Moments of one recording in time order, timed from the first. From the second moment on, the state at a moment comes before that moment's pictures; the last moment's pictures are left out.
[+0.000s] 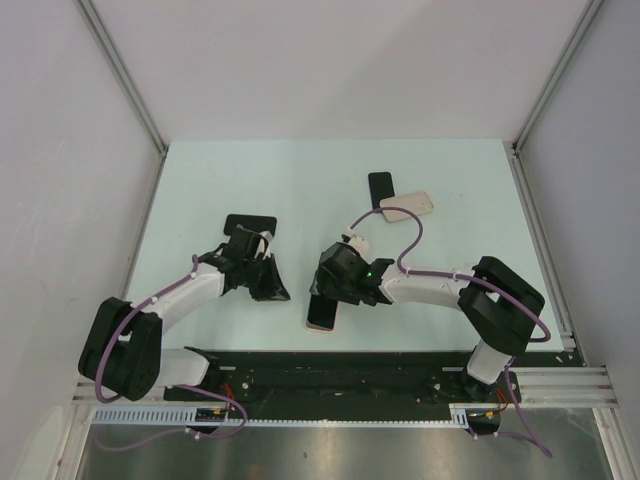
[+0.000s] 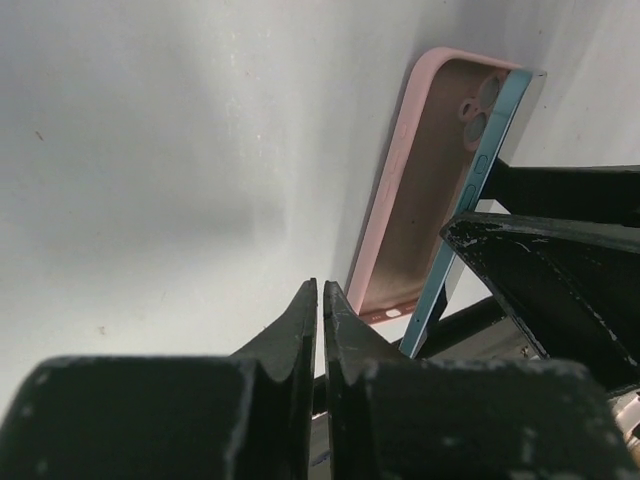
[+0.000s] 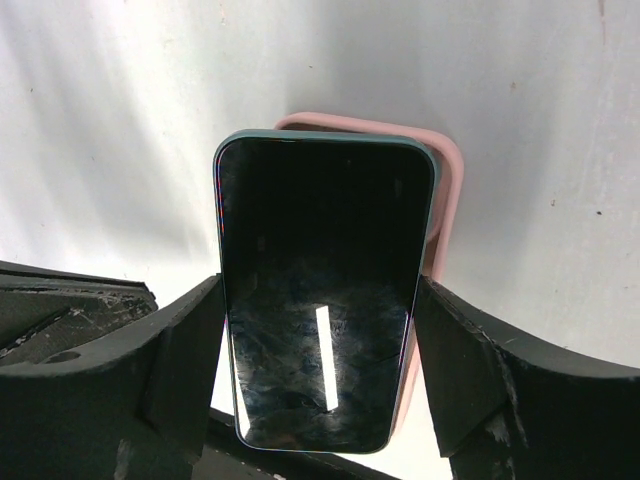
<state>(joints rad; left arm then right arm) -0.40 1.30 0.65 -0.42 0.34 -0.63 0.99 1.69 0.98 -0.21 0.19 1.11</state>
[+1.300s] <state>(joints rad) -0.49 1.63 0.89 -0.38 0.37 -0.62 0.90 1.62 0.84 -0.13 0.08 0.97</state>
